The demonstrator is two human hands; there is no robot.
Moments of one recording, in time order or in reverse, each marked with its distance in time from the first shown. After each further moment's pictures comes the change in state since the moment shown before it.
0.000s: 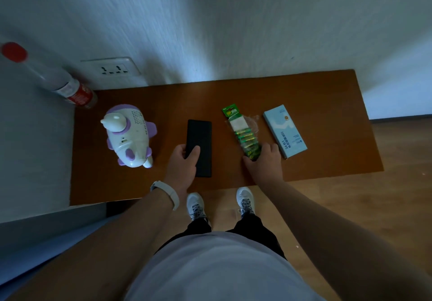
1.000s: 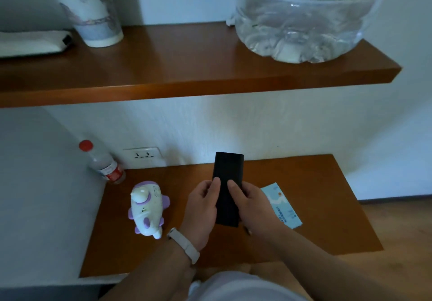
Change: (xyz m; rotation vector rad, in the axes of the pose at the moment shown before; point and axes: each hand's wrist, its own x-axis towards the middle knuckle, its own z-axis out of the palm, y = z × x) left_hand -0.089 0.130 0.017 -0.263 -0.084 0.285; right_hand -0.066 -0.127 -0.136 0.671 -0.298 -0.246
